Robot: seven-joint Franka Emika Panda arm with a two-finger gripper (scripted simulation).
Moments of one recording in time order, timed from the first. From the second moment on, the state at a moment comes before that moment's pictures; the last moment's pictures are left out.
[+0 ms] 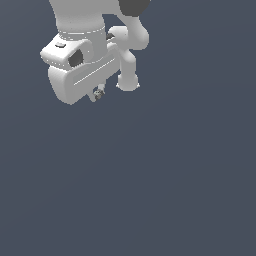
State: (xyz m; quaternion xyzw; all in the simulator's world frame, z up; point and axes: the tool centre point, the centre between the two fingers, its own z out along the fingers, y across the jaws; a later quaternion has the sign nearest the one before) arm -0.004 -0.089 0.372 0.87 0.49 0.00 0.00
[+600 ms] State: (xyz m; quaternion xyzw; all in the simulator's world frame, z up) arm -0.009 -0.095 0.436 0.87 0.49 0.00 0.00
